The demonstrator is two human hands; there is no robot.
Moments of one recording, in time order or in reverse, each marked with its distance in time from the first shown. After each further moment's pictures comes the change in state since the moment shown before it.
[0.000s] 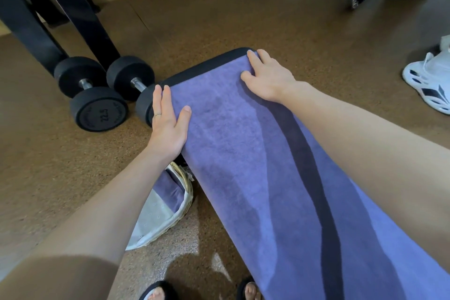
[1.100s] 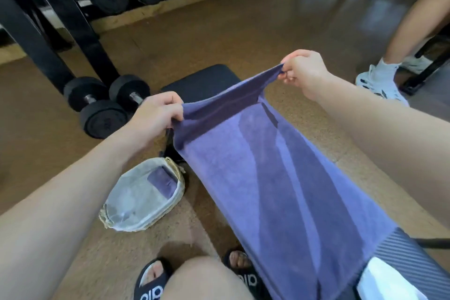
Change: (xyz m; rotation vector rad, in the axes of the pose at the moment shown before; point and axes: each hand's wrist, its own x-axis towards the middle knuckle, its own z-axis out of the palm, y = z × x) left_hand -0.099 0.121 -0.077 -0.290 -0.206 0.031; right_hand -0.146 0.049 -0.117 1.081 0.385 0.376
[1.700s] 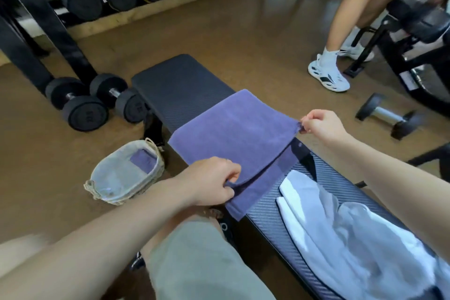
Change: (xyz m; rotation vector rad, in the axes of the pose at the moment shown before) left_hand -0.226 0.004 0.152 0.910 -0.652 0.498; right_hand -0.211 0.138 -0.200 -0.329 0.085 0.084
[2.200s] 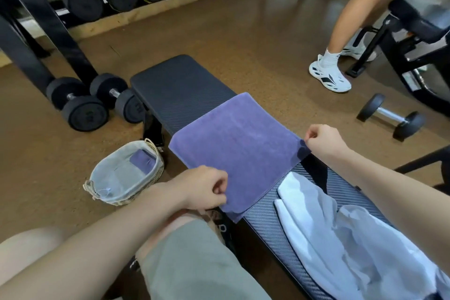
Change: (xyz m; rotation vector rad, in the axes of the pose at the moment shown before) left_hand 0.001 -0.021 0.025 -0.107 -0.057 -0.124; right_hand -0.009 0.027 -0.001 -0.446 -0.029 -0.036
